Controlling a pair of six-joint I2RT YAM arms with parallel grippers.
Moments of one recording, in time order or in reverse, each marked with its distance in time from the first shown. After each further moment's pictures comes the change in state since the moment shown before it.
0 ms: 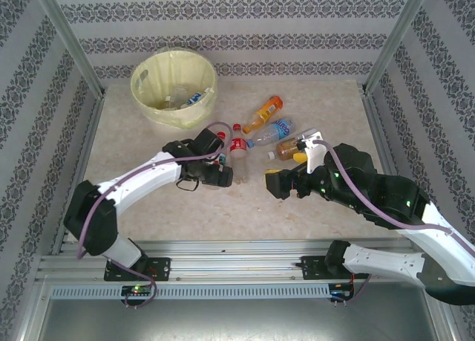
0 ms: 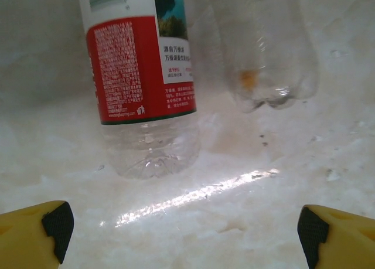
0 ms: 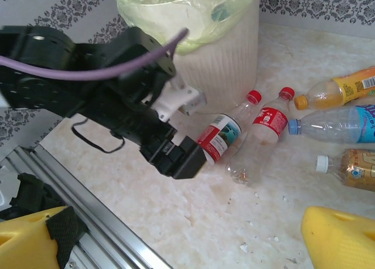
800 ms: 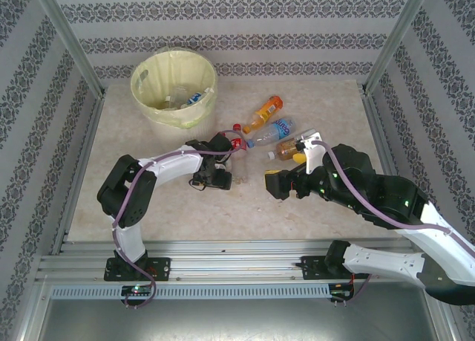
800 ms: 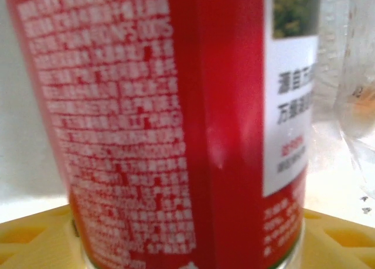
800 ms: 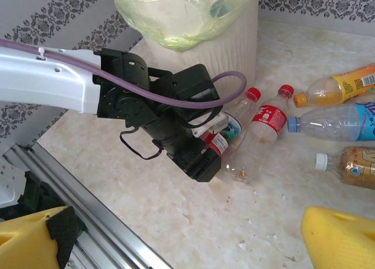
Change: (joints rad) left arm 0.034 0.278 0.051 0.044 -0.006 0.005; right arm 0.000 -0.001 -0.013 0.000 0.001 0.000
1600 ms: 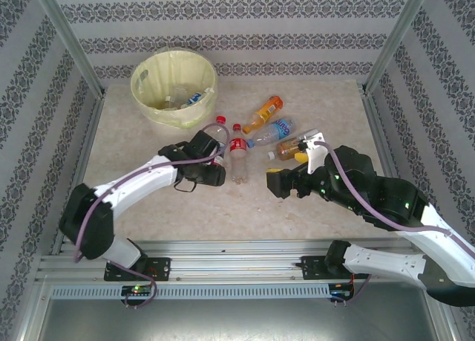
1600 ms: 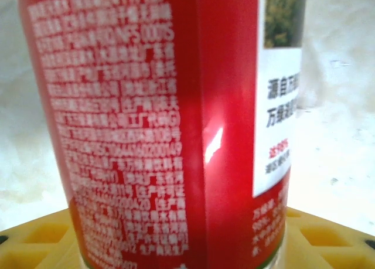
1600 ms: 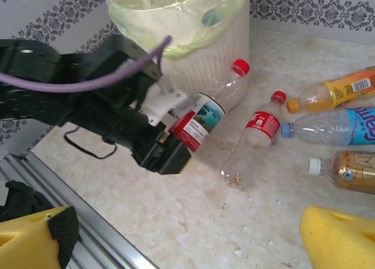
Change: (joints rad) left arm -0.017 -0.377 -0.124 0.044 0.020 0.045; right arm 0.000 -0.023 -0.027 0.033 0.034 0.000
